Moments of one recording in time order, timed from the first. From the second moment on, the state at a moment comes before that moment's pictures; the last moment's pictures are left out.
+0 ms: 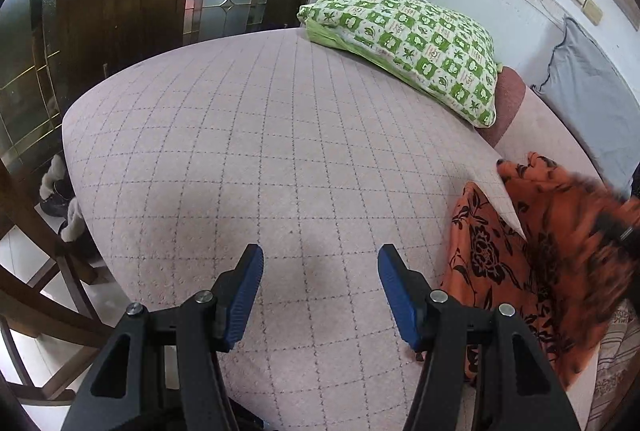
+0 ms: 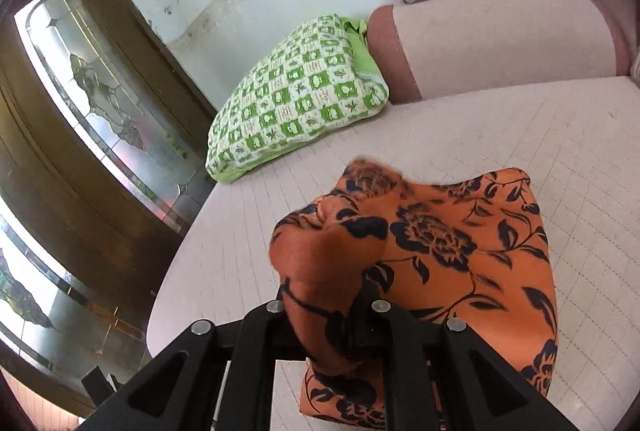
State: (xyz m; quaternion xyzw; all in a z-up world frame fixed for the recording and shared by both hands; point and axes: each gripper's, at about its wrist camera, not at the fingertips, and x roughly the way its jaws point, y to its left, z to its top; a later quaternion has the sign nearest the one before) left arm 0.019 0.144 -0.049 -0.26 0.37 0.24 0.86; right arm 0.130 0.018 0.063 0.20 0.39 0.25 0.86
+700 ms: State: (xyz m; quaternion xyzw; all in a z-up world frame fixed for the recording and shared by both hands) left arm 0.025 0.134 -0.051 -0.26 0.37 0.21 0.87; right arm 0.071 0.089 -0.022 0.02 0.48 0.35 0.80
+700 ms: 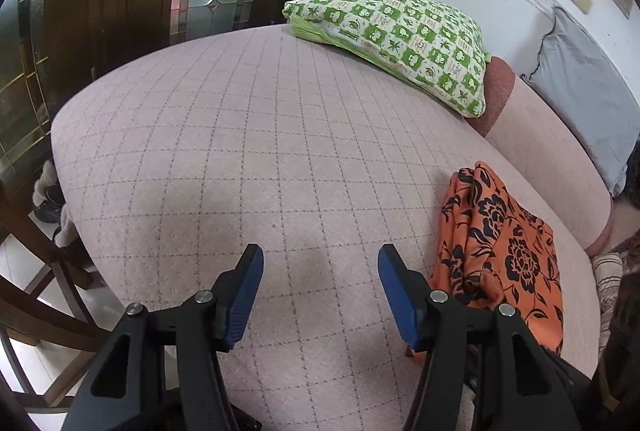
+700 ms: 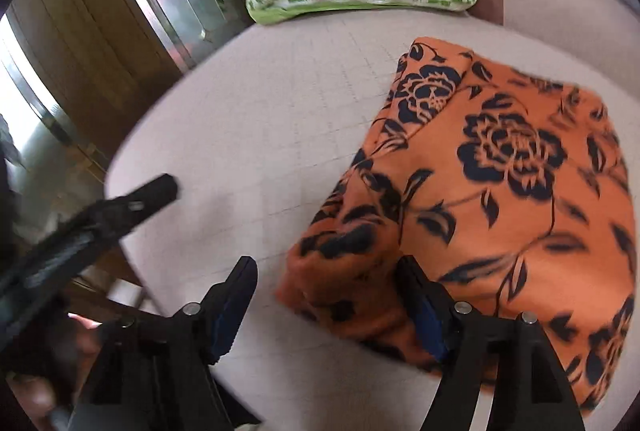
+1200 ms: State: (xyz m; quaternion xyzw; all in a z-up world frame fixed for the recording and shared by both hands) left arm 0.073 0.055 -0.056 -0.21 0.45 0.09 0.86; right arm 0.064 -0.109 -0.024 0.26 0.45 0.28 0.81
